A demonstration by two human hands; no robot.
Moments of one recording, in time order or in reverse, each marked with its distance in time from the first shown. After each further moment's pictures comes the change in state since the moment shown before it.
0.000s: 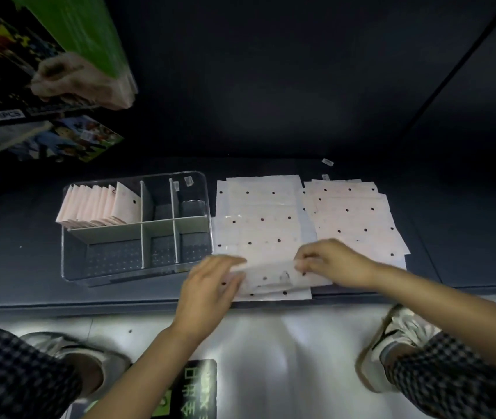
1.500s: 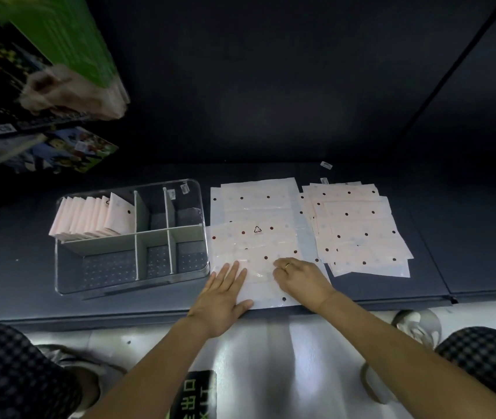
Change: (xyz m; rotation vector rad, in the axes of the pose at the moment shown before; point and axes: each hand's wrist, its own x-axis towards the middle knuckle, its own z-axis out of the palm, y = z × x) left_hand 0.013 -0.052 0.062 0.453 -0.769 -0.110; right_hand 0.050 0.036 0.075 -0.802 0.322 -0.255
